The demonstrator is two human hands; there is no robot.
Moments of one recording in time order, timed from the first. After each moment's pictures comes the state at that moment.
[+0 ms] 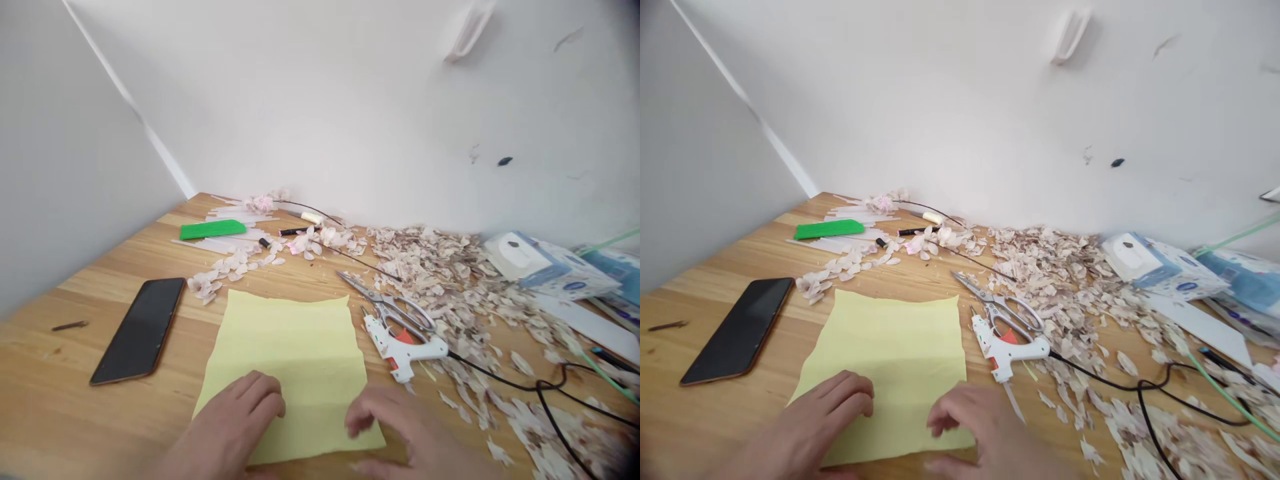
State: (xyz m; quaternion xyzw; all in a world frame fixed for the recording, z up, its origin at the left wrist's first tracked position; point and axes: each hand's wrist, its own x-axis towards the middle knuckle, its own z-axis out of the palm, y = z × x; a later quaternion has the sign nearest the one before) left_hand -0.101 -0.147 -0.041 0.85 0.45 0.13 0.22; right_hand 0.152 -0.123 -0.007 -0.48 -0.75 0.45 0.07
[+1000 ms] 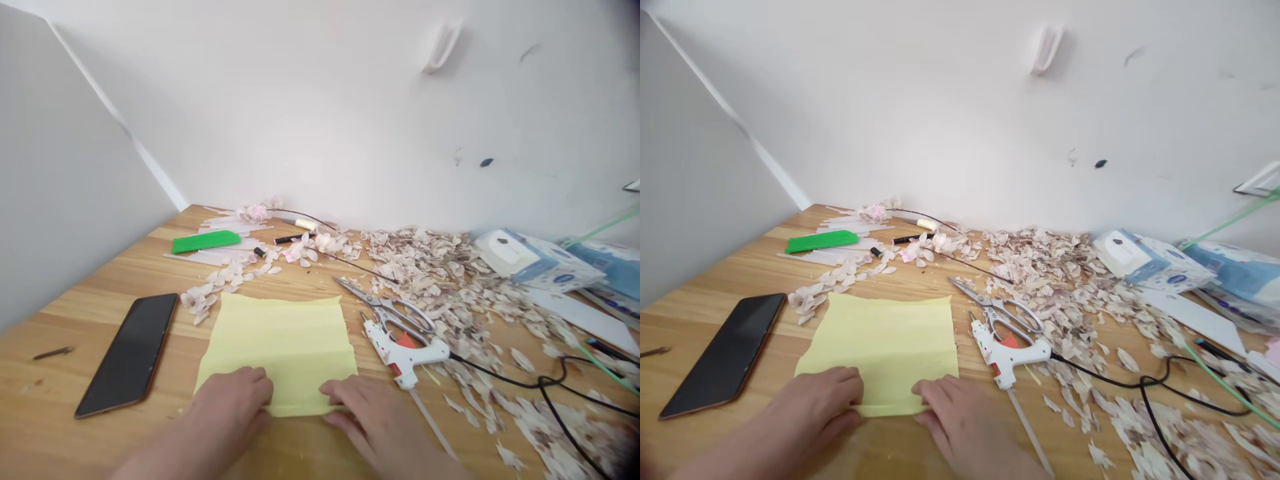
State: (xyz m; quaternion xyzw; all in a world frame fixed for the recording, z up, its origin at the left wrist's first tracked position) left_hand -0.090 -0.105 -0.005 0.80 0.55 -0.12 0.21; right_hand 0.128 -0.107 -0.055 -0.43 -0.87 0.21 0.13
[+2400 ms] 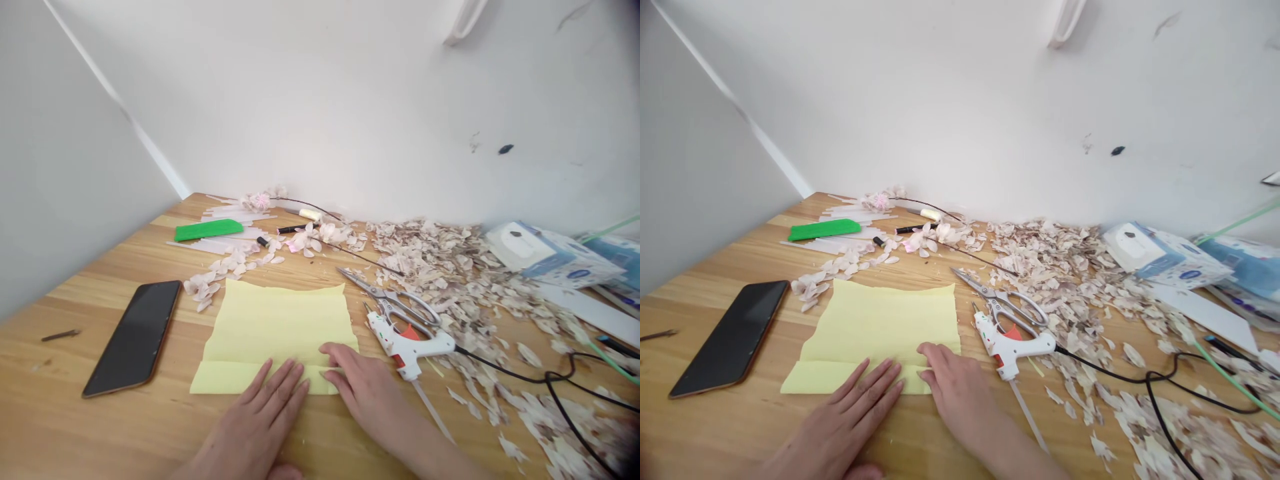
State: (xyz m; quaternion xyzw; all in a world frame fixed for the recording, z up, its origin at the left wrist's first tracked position) left_hand -0.089 -0.137 -0.068 0.91 0.40 0.01 0.12; right_hand 0.116 -0.091 -0.062 -0.49 -0.85 0.19 0.10
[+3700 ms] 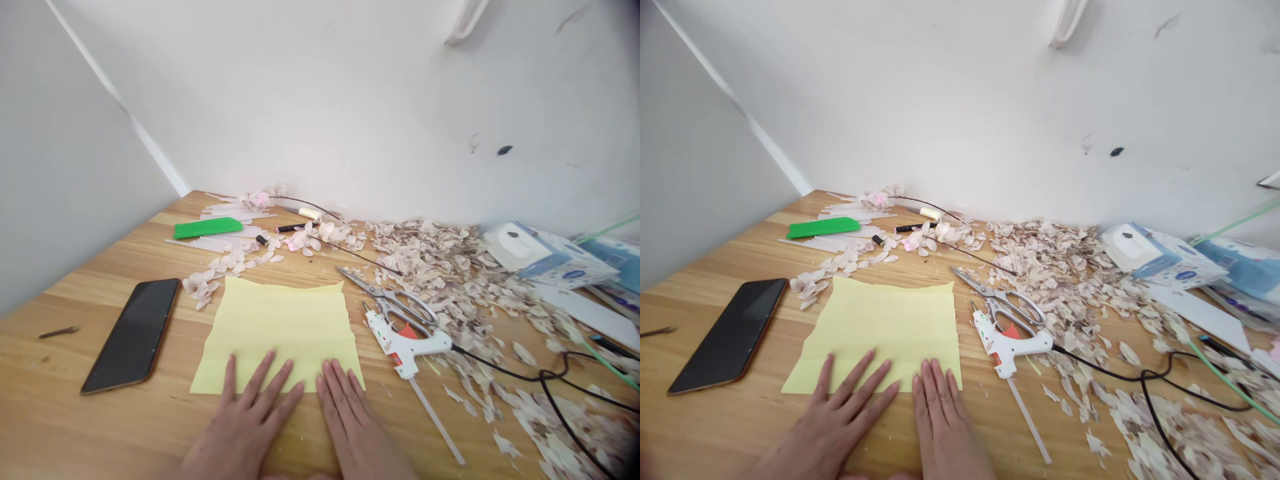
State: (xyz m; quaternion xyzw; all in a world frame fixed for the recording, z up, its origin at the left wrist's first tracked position) left_hand -0.098 -0.143 -0.084 0.91 0.42 0.03 0.05; right_hand 0.122 -0.136 -0.104 -0.33 -0.93 -0.13 0.08
